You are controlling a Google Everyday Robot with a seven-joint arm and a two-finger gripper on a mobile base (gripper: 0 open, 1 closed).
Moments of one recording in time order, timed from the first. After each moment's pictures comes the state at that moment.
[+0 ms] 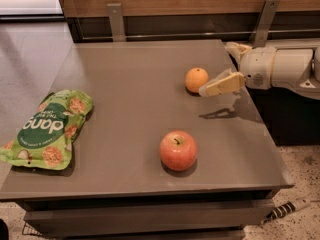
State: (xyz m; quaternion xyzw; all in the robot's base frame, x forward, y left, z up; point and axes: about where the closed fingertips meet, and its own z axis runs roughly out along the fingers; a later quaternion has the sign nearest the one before) arm 0.620 -0.150 0.899 -0.43 0.68 0.23 0.54
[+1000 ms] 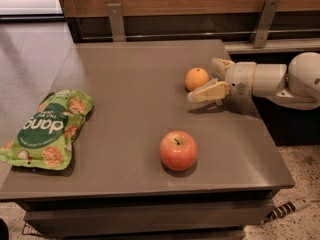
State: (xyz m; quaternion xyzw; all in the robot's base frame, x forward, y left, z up) arm 0.640 -0.127 0.851 -0.40 0.69 0.30 0.52
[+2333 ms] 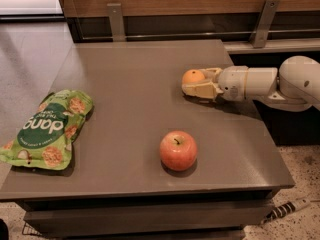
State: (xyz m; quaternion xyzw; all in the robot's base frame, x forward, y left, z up) arm 0.638 -0.108 0.837 -0.41 0.69 0.32 0.51
